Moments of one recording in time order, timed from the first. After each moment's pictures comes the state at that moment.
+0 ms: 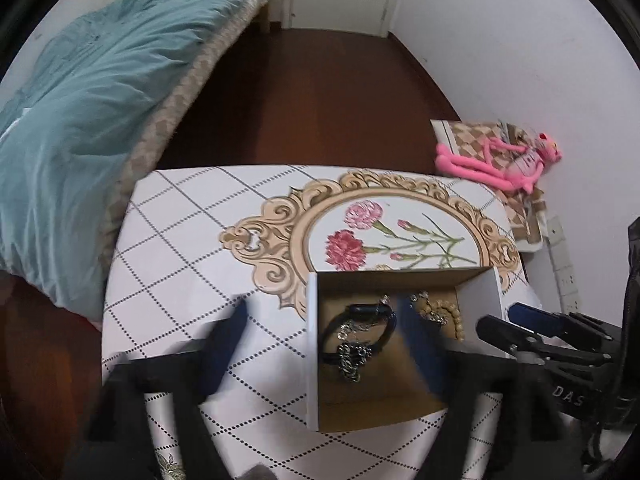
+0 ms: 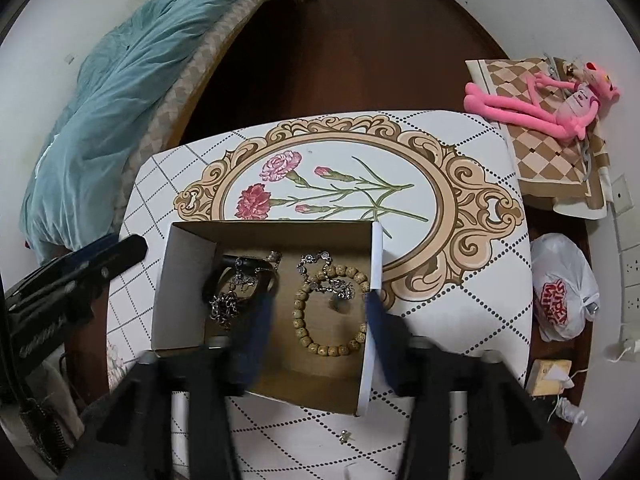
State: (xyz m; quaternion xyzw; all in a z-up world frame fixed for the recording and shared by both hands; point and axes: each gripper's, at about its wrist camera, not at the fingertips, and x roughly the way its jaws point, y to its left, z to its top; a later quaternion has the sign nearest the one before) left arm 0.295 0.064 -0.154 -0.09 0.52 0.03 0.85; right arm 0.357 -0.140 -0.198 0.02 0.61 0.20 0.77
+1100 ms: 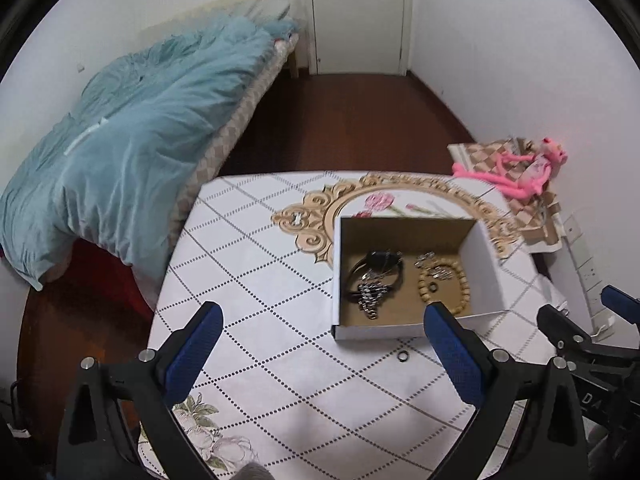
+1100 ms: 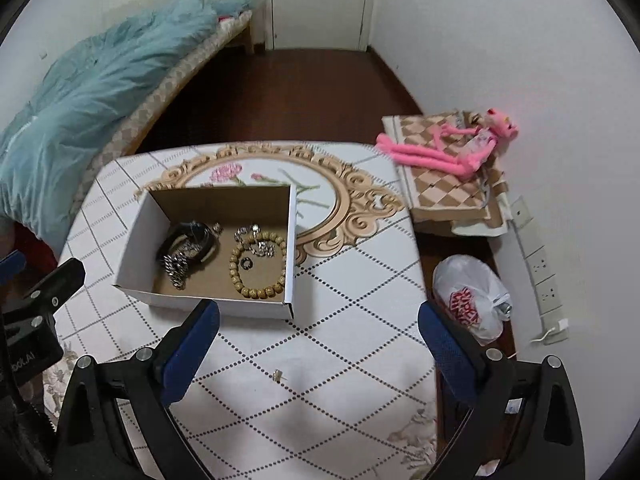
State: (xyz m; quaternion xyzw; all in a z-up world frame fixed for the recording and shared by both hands) left arm 0.183 0.031 -0.117 -0.03 0.45 0.10 0.89; right arm 0.238 -0.173 -0.137 -0.07 0.50 0.07 0.86
